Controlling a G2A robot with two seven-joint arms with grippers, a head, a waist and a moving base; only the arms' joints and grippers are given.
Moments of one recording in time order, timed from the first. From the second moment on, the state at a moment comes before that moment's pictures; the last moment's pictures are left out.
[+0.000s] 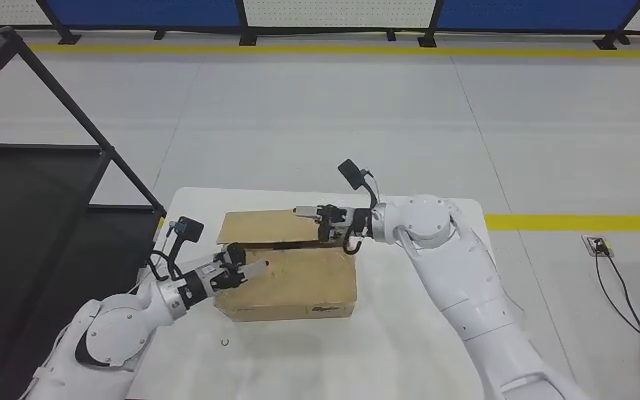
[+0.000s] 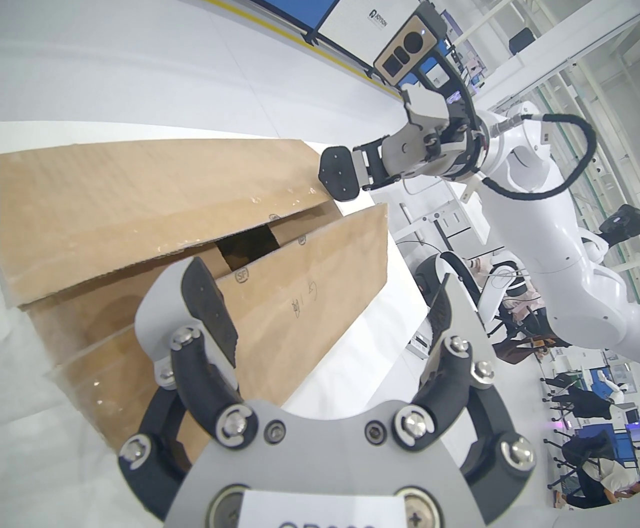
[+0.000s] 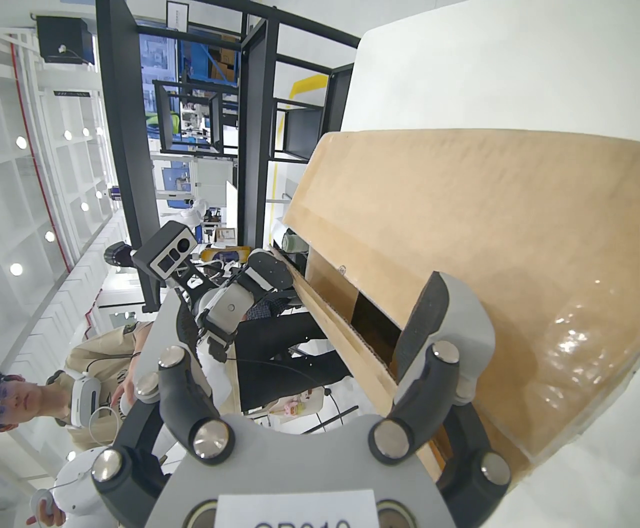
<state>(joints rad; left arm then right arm) 1.07 -0.92 -1.37 -1.68 0.16 -0.35 -0.67 -0.39 -1.52 1.14 -0.92 -0.08 -0.01 1.08</state>
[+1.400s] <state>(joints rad) 1.28 -0.90 -1.76 -1.65 -0.09 -0.38 -0.53 -0.48 -1.48 1.13 -0.92 -0.04 -0.02 1.02</state>
